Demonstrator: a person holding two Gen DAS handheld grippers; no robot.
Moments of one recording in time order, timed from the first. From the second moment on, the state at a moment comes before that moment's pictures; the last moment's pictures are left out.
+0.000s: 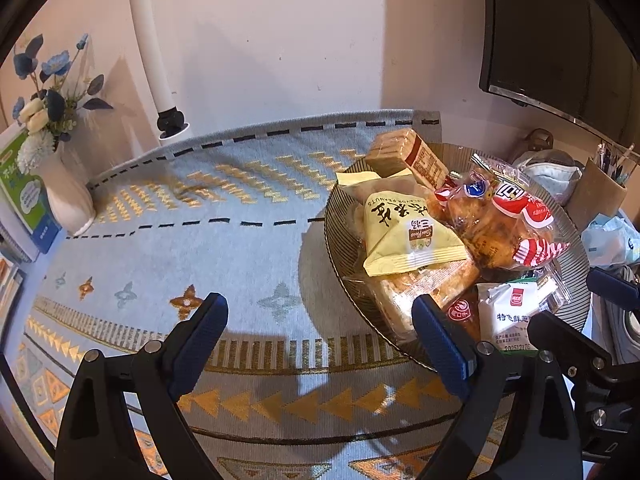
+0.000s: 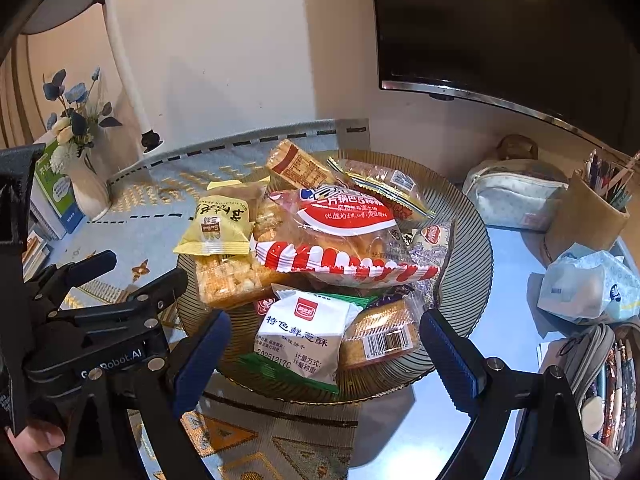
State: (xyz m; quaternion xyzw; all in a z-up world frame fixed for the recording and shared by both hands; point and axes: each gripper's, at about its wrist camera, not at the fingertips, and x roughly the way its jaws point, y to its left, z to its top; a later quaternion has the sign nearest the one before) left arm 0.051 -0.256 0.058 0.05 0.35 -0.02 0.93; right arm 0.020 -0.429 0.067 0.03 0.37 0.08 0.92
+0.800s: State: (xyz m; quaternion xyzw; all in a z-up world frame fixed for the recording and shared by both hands) left arm 0.050 -0.258 0.057 0.05 0.35 -0.01 0.93; right arm 0.020 -0.430 0.066 0.04 0.37 0.07 0.92
